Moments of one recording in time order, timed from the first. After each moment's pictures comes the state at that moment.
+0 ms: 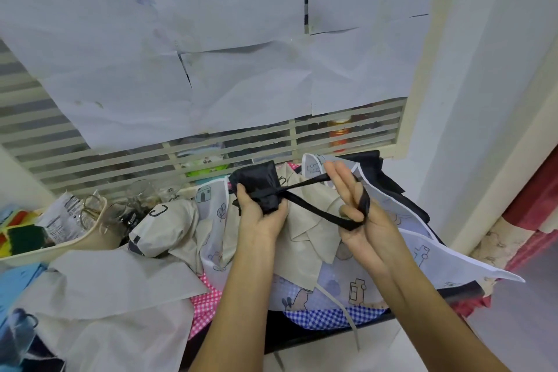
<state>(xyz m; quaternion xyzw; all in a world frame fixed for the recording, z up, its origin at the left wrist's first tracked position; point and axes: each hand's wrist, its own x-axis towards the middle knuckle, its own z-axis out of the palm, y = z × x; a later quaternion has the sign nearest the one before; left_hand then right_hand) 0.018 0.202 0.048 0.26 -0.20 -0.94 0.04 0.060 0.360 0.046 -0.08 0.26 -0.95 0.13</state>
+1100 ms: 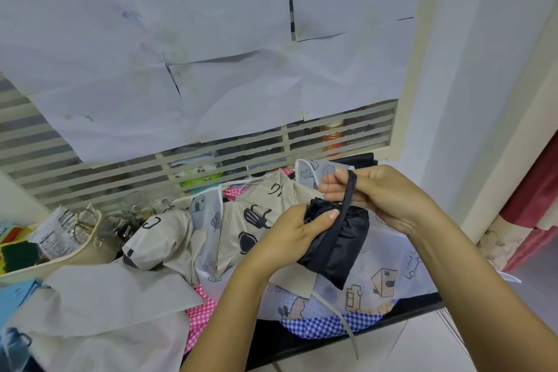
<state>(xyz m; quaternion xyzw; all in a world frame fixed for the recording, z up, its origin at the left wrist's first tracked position) 0.050 0.232 0.067 -0.19 -0.80 -0.56 -0.13 0.025 0.405 0.091 -0.02 0.62 -0.77 0.13</state>
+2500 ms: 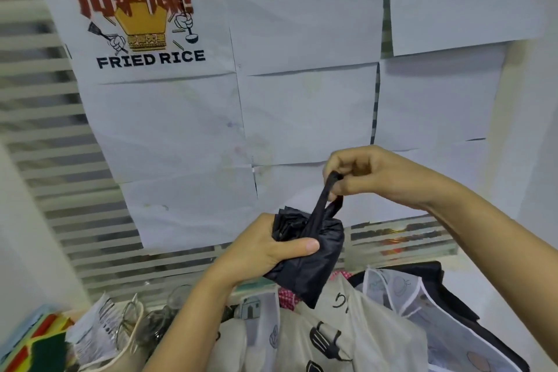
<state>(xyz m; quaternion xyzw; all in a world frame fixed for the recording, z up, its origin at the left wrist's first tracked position) -0.042 0.052 0.204 -0.23 -0.79 -0.56 -0.03 -0.080 0.272 0.279 -0.39 0.76 -0.50 0.08</state>
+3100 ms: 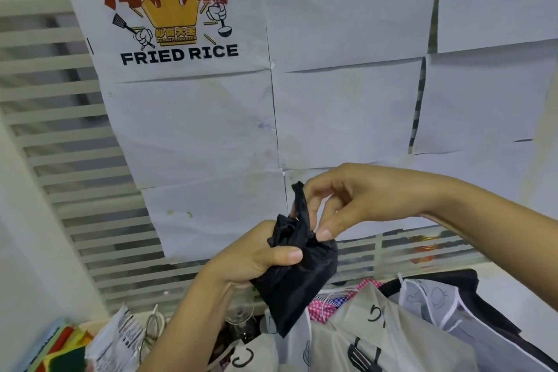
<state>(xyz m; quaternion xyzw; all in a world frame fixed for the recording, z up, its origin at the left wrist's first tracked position) -0.077 -0.029 0.199 -0.29 -0.71 -0.62 -0.14 -0.086 0.177 0.295 -0.41 0.81 -0.36 0.19</state>
